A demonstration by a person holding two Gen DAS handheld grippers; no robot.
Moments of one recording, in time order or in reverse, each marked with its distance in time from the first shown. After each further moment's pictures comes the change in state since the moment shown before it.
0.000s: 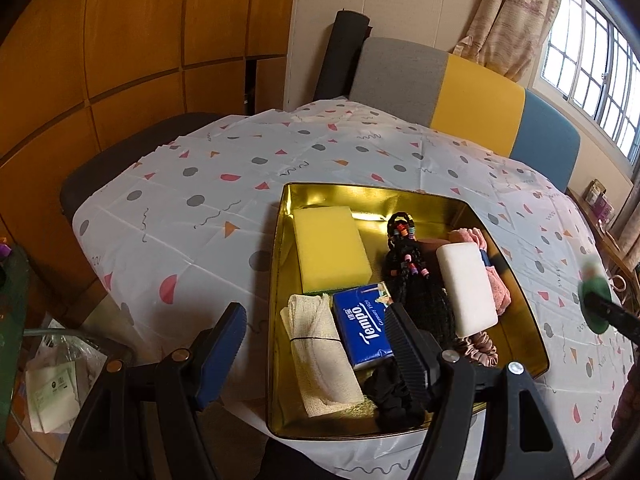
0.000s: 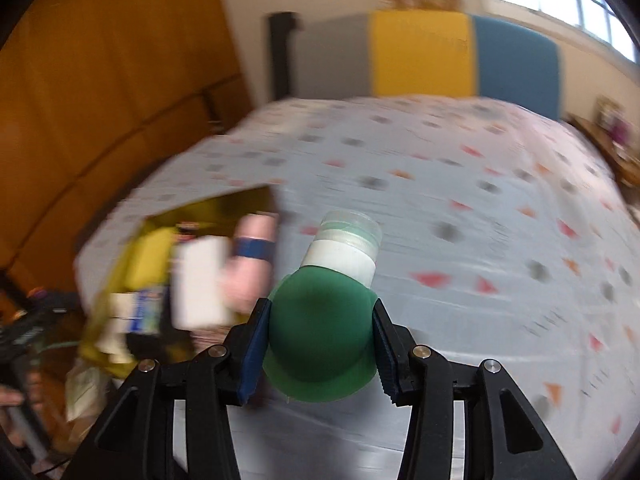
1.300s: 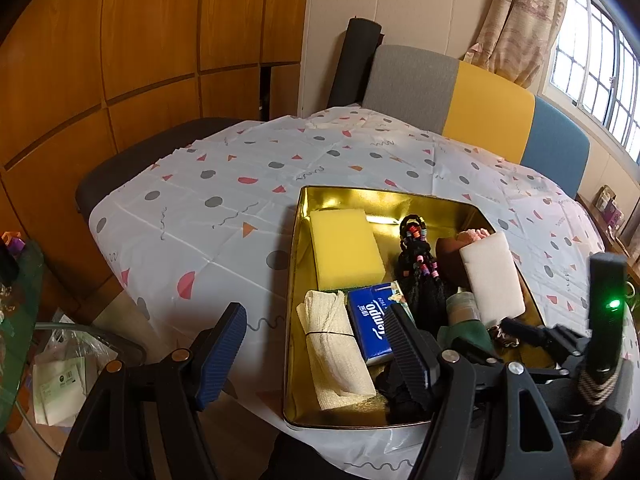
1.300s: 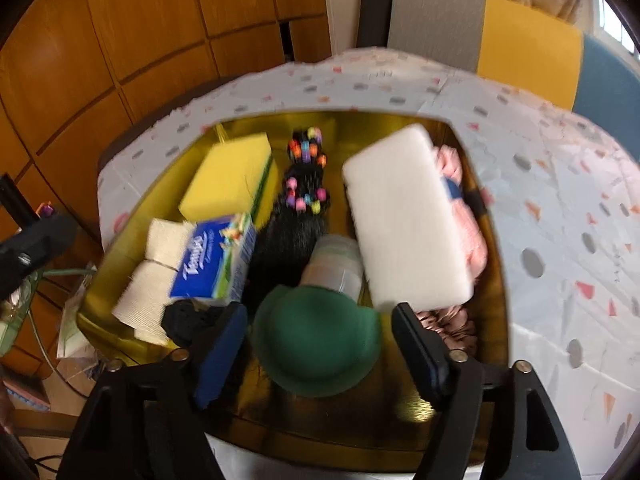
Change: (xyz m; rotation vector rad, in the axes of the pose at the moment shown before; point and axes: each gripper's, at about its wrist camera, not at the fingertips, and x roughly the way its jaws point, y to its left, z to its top) left arm -0.010 0.004 -0.007 -0.015 -0.028 0.049; right arm 0.096 0.125 -0.032 -0.210 0.145 0.046
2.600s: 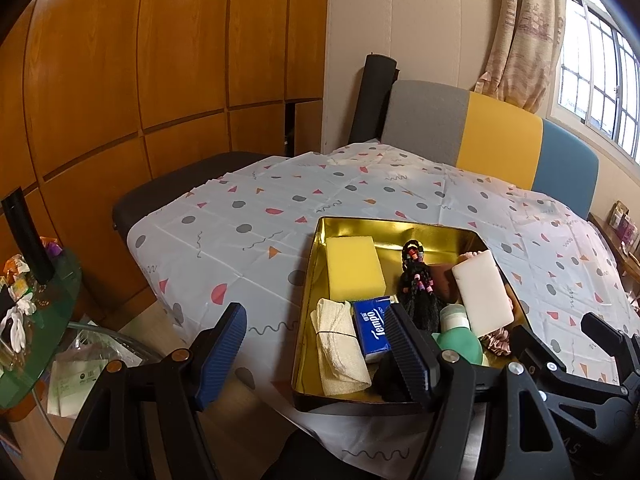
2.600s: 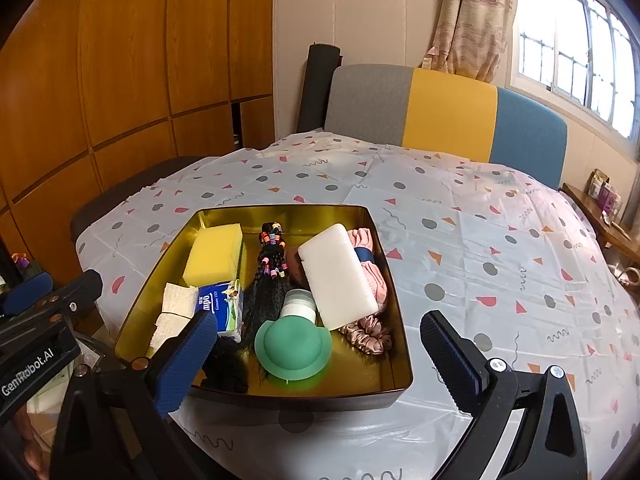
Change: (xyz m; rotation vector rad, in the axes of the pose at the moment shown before) left arm -0.053 -0.014 -0.018 -0.022 -0.133 0.100; right arm -0.105 0.029 -0.017 0.073 -0.262 -0.232
